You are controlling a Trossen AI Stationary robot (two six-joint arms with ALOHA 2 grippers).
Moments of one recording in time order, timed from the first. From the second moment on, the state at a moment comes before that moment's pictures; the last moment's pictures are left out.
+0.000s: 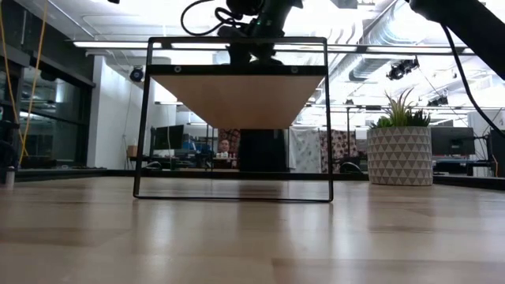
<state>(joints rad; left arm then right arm) -0.02 0.68 0.86 -0.20 -0.50 -0.31 -0.29 2.15 2.25 -1.14 0.09 0.37</state>
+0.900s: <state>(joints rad) -0.02 0.68 0.86 -0.21 -0.47 -0.34 0.02 1.54 1.55 -0.94 0.09 0.35</state>
